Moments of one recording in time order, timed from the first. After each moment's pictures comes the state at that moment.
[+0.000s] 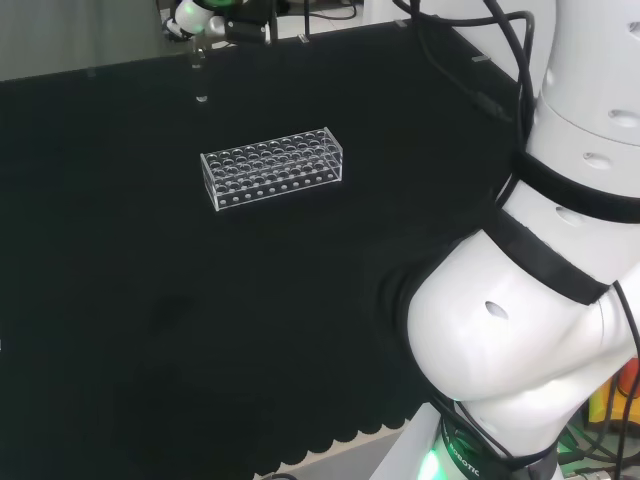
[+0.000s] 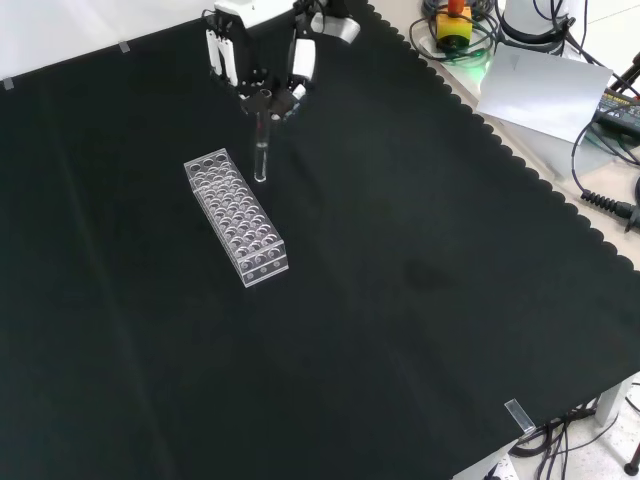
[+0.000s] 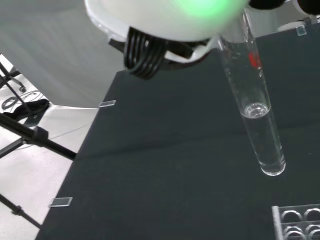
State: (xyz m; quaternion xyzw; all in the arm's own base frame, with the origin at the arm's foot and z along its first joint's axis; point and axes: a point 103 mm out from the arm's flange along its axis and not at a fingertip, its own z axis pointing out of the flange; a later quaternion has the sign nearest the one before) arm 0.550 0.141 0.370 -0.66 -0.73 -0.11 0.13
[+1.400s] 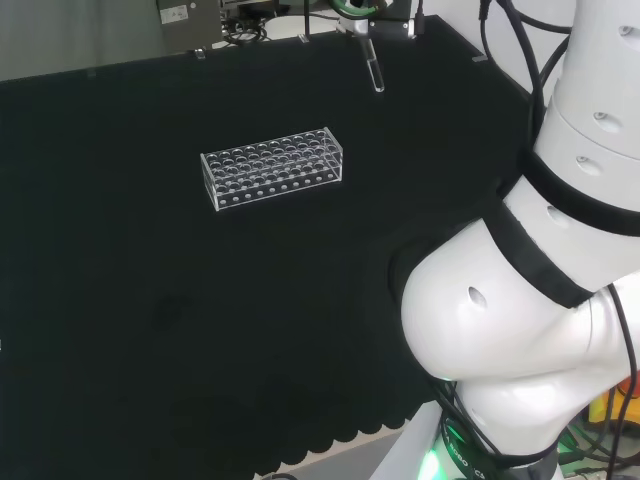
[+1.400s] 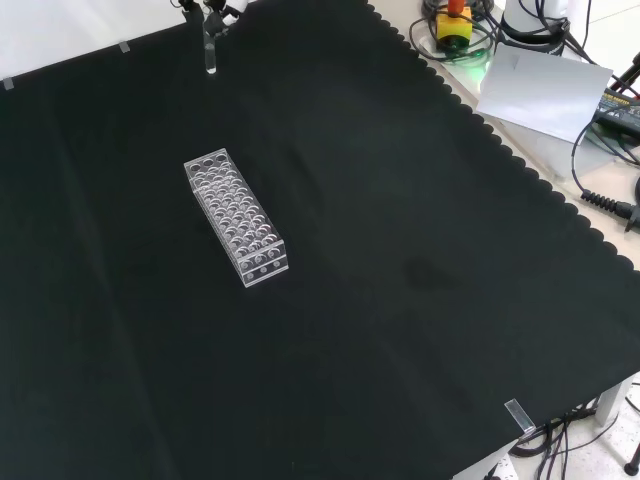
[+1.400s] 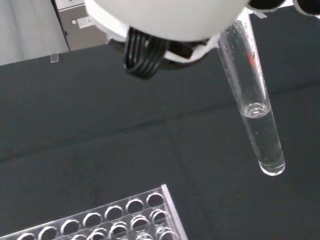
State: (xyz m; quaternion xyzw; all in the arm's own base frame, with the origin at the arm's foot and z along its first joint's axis) arm 0.531 -0.075 0.350 -0.81 -0.58 -0.02 0.04
